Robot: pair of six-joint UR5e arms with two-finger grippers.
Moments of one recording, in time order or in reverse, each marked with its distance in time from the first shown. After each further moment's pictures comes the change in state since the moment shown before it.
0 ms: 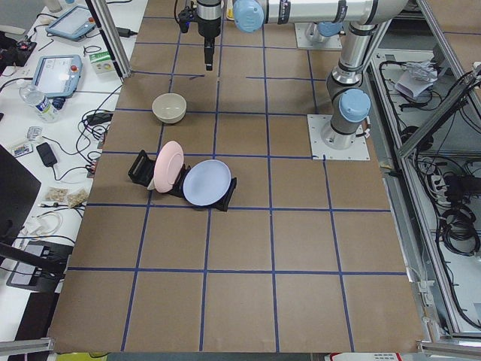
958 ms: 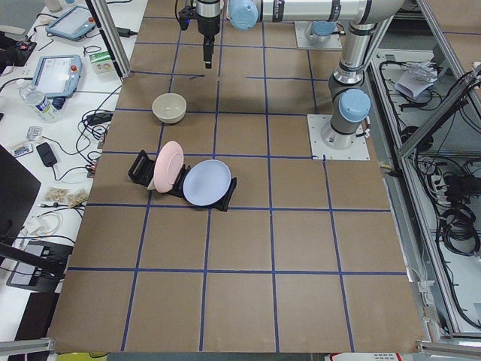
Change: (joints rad) left arm -0.108 -0.024 0.015 0.012 0.008 -0.005; right arm -0.225 -0.040 0.164 -0.052 -0.011 -0.174
